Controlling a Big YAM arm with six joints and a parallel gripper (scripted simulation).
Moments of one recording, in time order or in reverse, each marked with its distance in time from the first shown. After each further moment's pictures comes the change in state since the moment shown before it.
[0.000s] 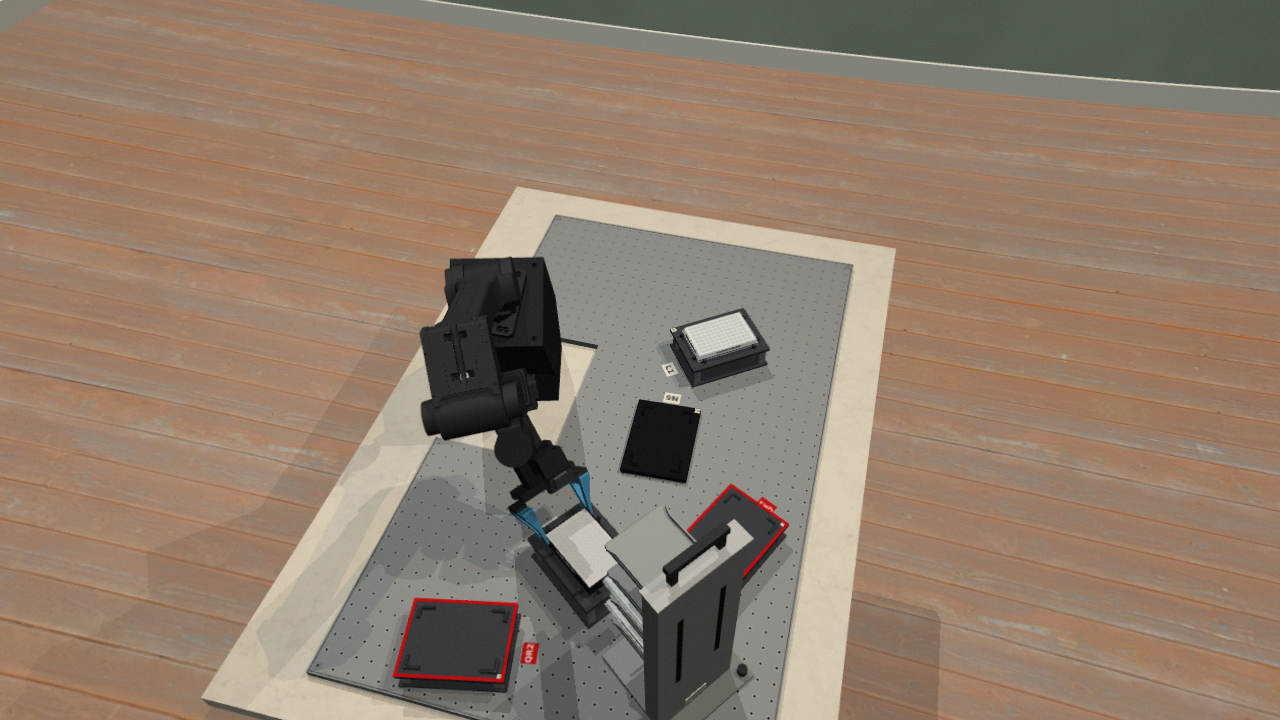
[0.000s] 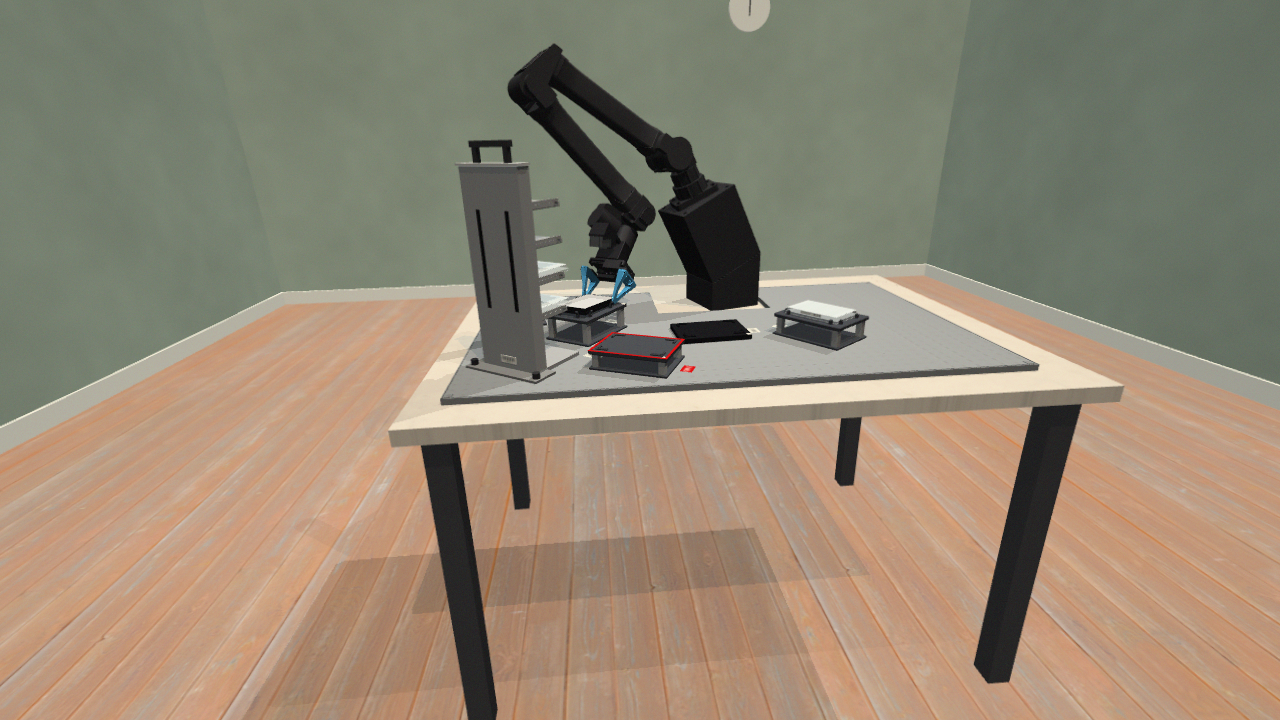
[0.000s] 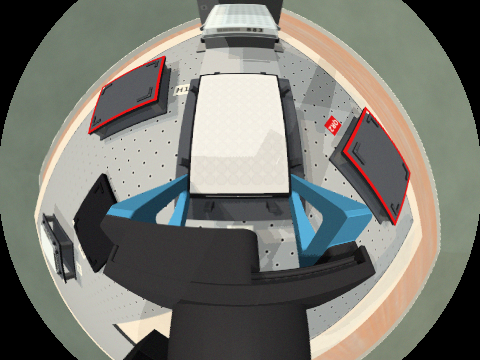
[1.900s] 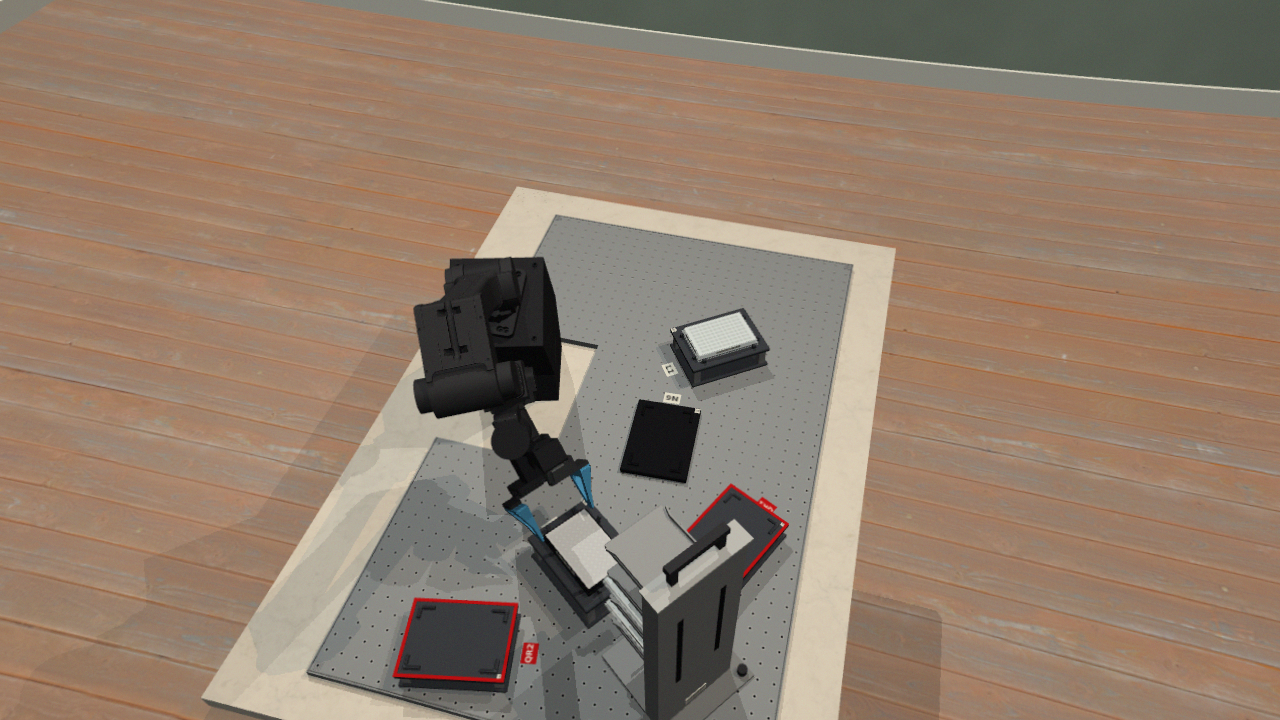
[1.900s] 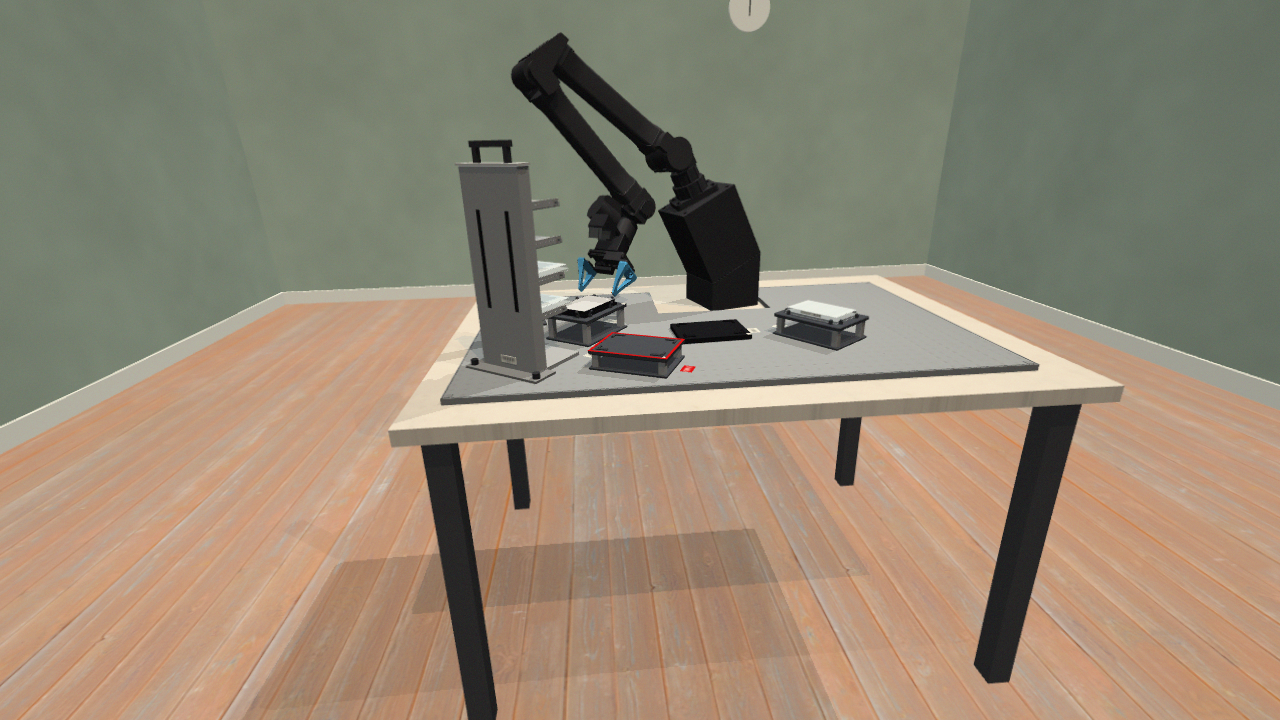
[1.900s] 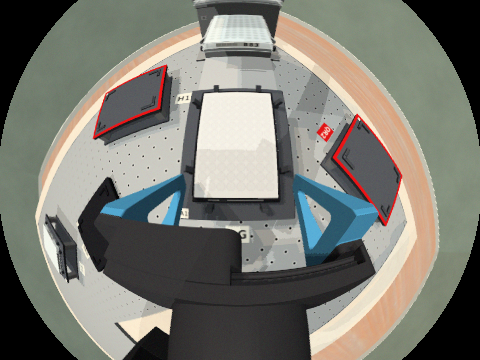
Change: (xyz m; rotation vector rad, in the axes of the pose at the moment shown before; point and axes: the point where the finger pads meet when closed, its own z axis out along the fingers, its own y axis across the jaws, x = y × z) arm -0.015 -0.003 -0.013 0.008 -0.018 -0.006
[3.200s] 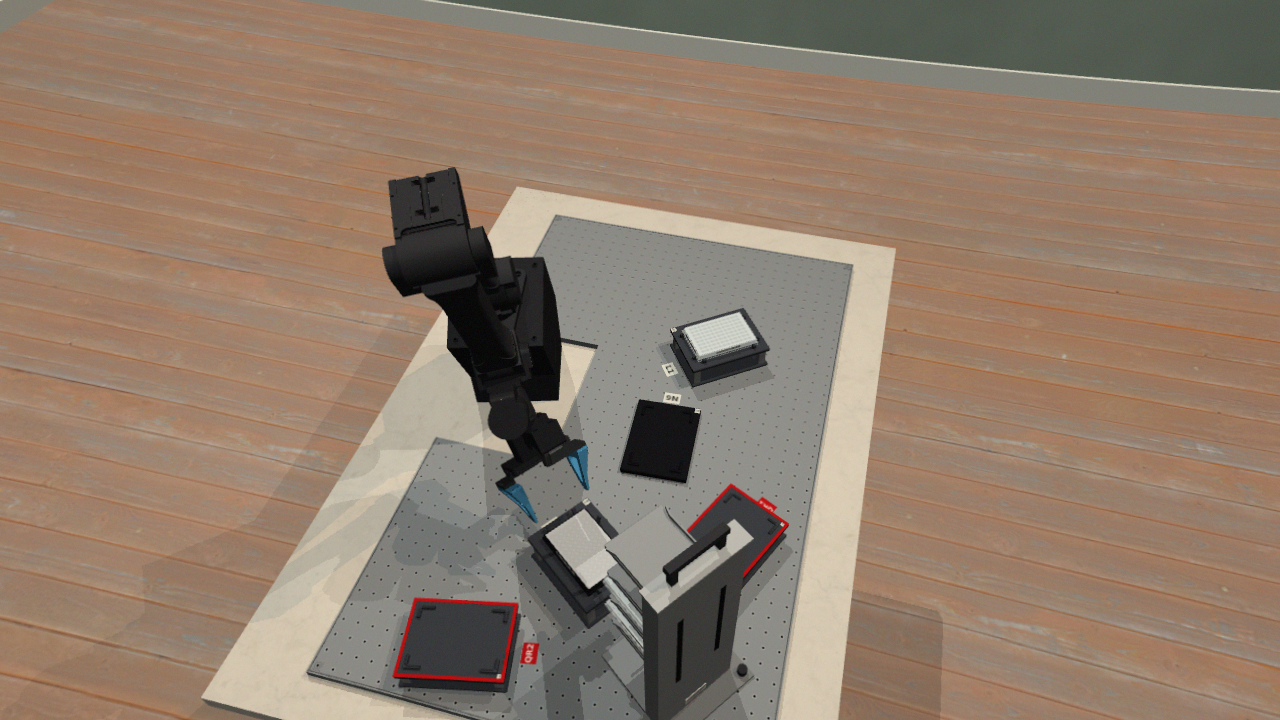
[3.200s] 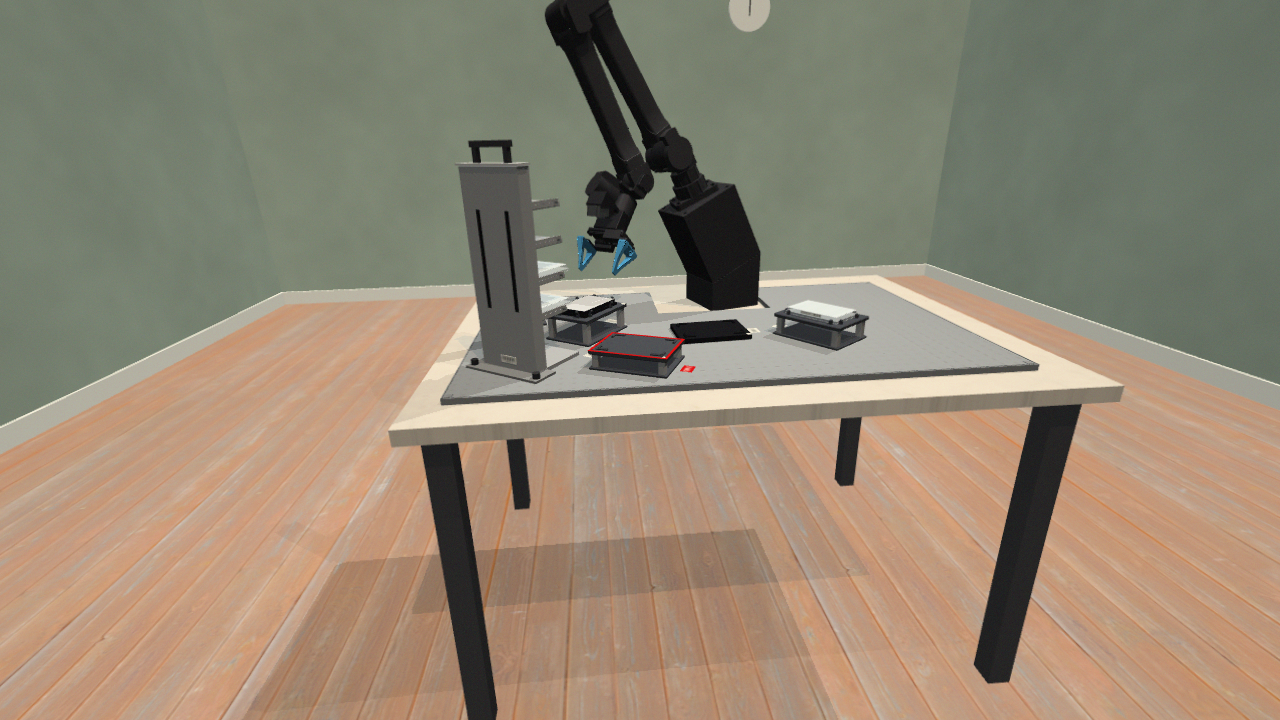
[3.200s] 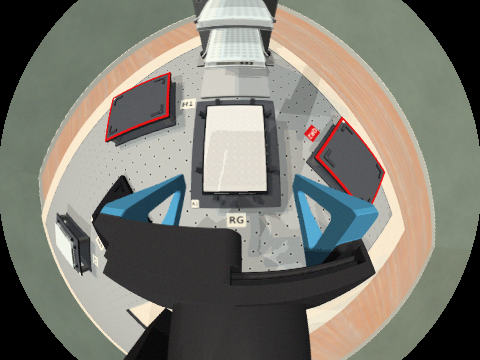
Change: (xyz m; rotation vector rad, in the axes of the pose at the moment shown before) arm -0.030 -0.002 -0.039 0.015 0.065 0.003
